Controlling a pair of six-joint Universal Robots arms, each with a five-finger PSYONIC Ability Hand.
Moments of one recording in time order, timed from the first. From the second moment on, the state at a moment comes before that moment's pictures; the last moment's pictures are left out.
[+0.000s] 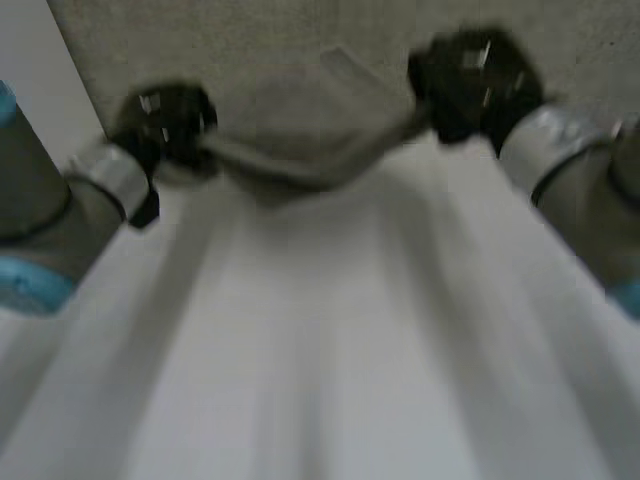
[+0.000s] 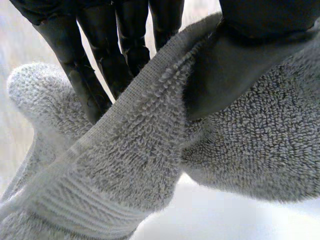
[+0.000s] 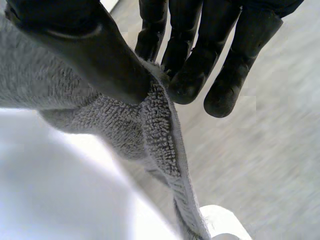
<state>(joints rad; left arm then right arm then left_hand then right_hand) 4.38 -1.93 -1.35 3.27 -1.40 3.10 2.03 -1.31 1.26 -0.01 1.38 2.78 1.30 1.31 1.33 1.36 1.13 1.32 1.32 1.34 1.33 1.17</state>
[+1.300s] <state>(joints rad) 4.48 -1.58 -2.06 3.23 -1.46 3.18 1.98 -1.22 1.81 -0.28 1.33 2.74 0.57 0.58 0.59 0.58 0.39 1.32 1.32 1.34 1.33 1.17</state>
